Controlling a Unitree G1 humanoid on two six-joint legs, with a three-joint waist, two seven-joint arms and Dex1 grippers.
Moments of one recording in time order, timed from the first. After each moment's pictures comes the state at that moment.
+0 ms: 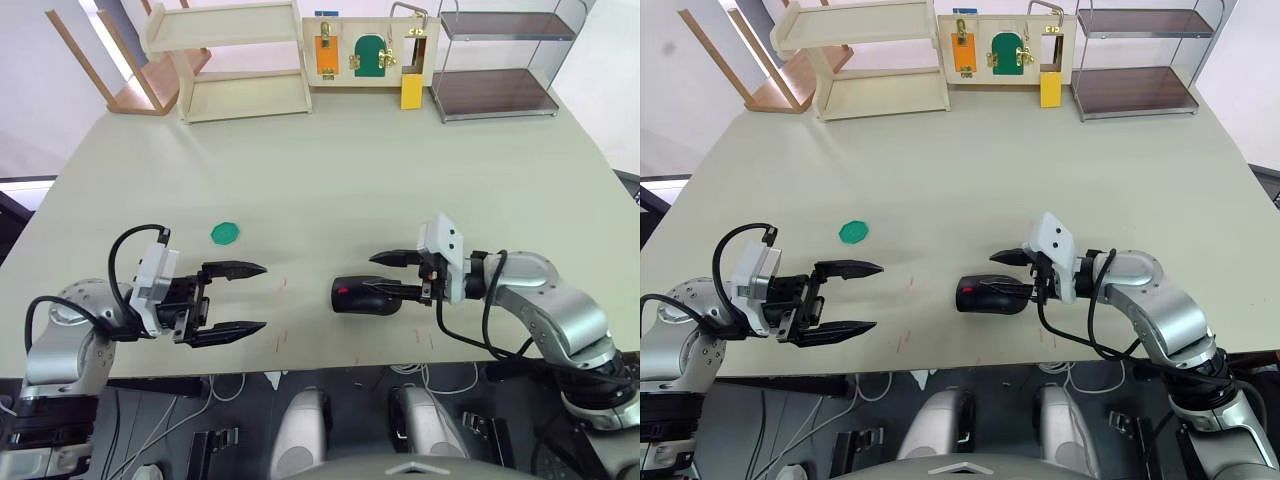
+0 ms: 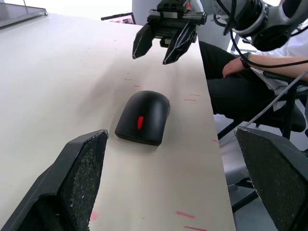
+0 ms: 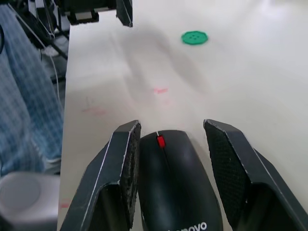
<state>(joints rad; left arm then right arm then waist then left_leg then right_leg) -0.07 0.84 0.22 -0.02 -0.67 0.17 -1.55 -0.34 -0.48 0.19 -0.41 0.41 0.61 0.93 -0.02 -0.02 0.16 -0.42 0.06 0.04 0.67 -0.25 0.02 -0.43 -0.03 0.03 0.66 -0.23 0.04</state>
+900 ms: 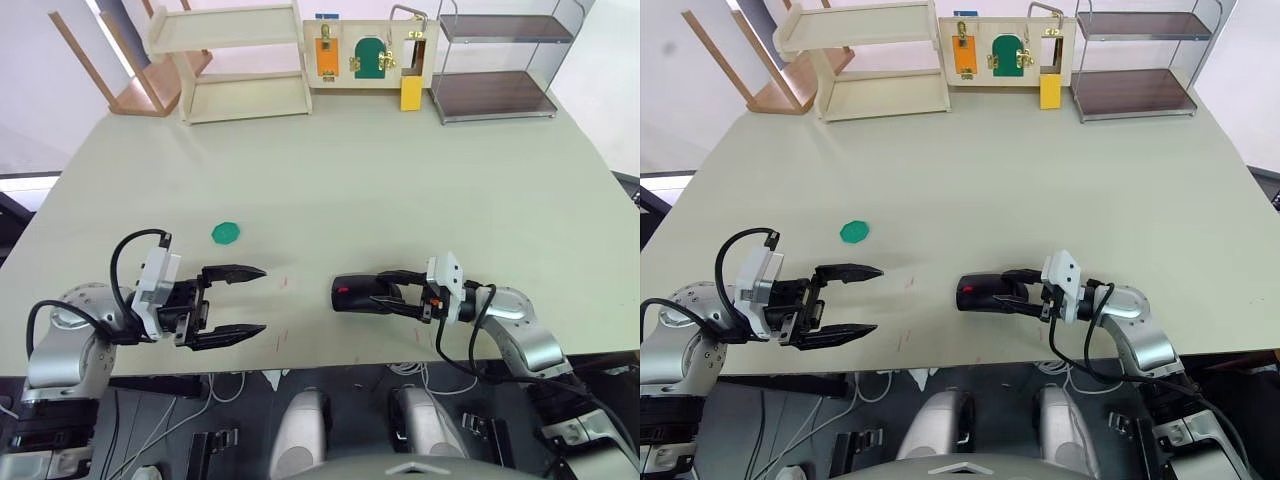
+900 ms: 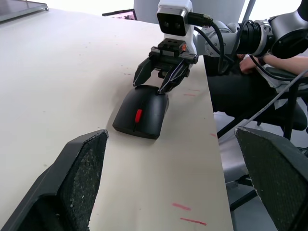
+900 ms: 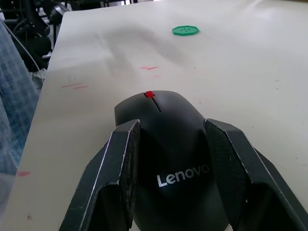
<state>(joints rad) -0.05 0.83 0.22 -0.02 -0.65 0.14 -1.54 -0.22 -0.39 0.22 0.04 0.31 0.03 1.04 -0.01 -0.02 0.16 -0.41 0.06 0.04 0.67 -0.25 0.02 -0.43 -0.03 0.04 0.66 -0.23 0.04</state>
